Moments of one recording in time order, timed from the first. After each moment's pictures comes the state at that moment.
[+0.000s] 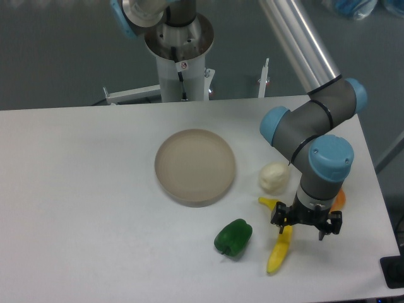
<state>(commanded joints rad) 2.41 -2.25 -1.43 -0.87 1.48 0.80</state>
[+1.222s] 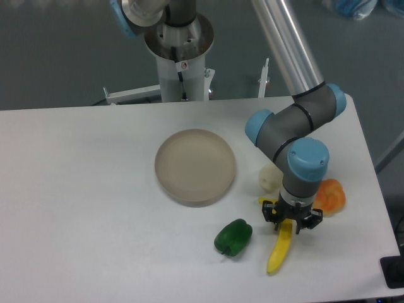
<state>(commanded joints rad) 2.40 -2.25 -1.49 -0.80 1.52 0.80</state>
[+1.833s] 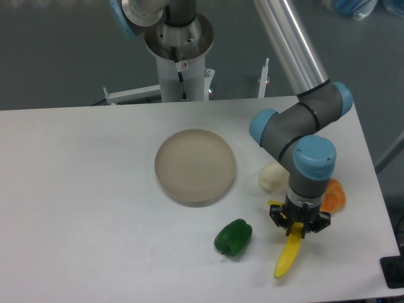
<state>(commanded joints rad) 2.39 -2.24 -1.34 -0.82 1.52 0.81</state>
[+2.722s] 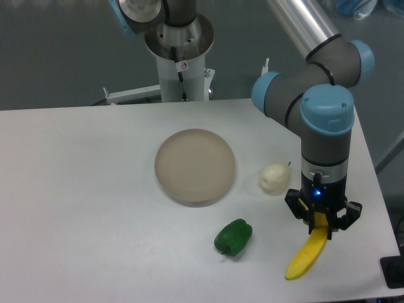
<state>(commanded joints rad) 2.38 -2.11 -1.27 -0.94 1.52 1.11</state>
